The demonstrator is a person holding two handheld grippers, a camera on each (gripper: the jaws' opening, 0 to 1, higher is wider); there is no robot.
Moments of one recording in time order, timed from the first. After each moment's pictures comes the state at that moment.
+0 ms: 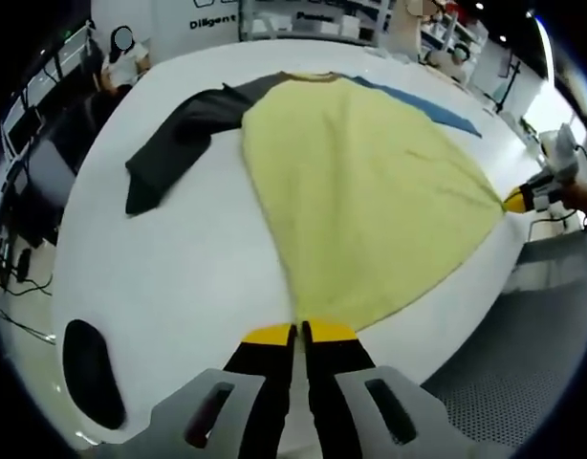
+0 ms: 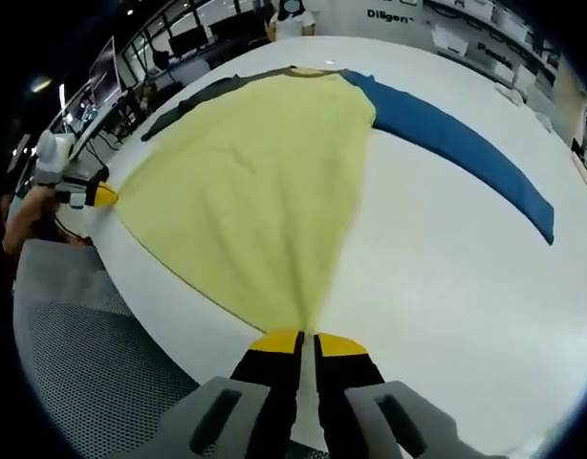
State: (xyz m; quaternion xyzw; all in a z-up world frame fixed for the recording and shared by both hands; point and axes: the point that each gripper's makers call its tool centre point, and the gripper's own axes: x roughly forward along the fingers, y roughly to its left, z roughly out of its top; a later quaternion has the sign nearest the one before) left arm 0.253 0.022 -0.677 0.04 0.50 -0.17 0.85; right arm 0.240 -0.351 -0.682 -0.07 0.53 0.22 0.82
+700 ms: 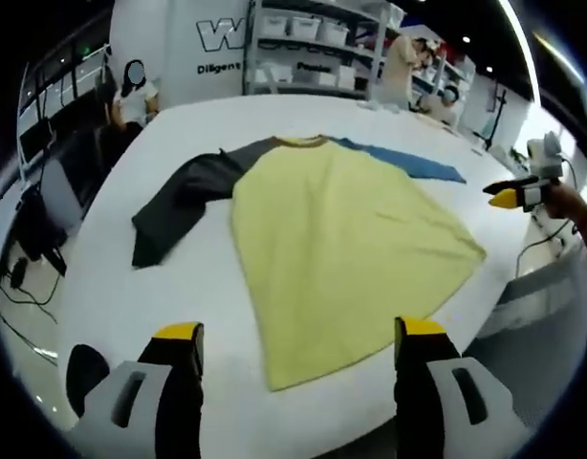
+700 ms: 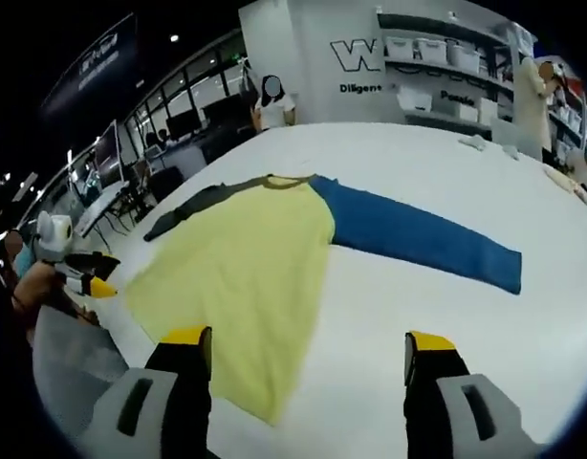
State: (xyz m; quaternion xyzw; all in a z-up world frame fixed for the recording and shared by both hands) left arm 0.272 -0.008 -0.623 0.02 0.38 -0.18 0.91; right arm 0.312 -0.373 -0.600 0.02 0.37 0.19 0.91
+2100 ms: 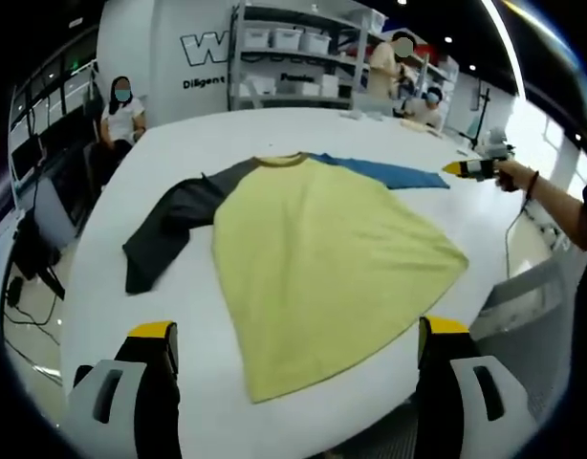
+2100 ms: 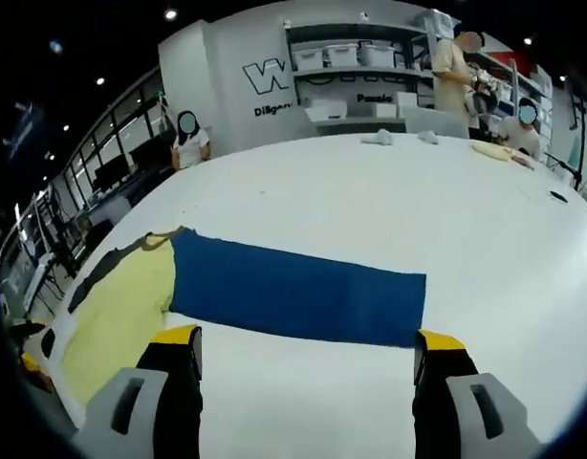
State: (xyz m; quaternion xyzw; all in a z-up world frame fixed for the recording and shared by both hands) left arm 0.272 -0.028 -0.604 0.03 0.37 -0.20 0.91; right arm 0.415 -0.531 -0.629 0.06 0.35 0.03 0.94
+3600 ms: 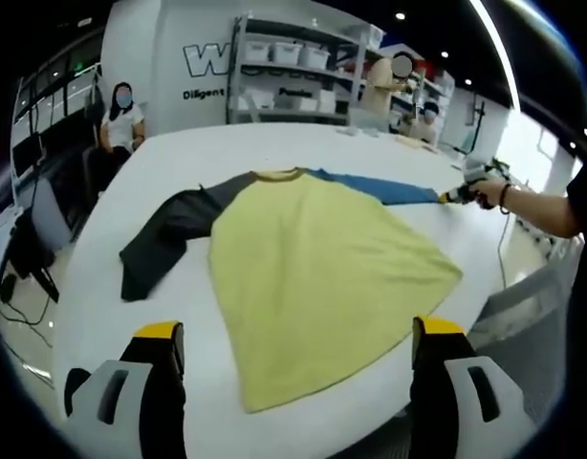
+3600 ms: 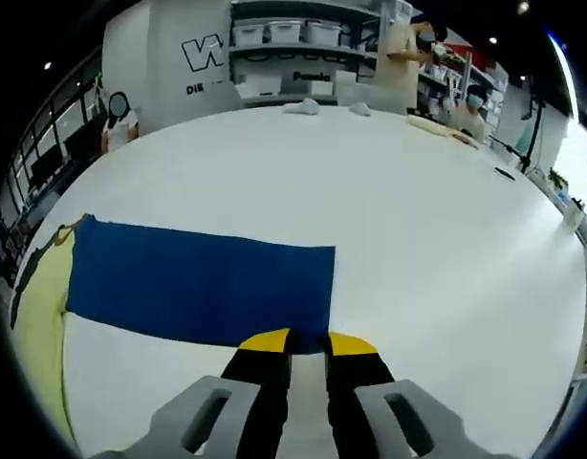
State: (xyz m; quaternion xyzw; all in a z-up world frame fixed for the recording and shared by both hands) left arm 0.278 -0.028 -0.598 0.01 0.33 -0.22 0.92; right arm 0.419 -0.609 -0.672 0.04 0.39 -0.12 0.91
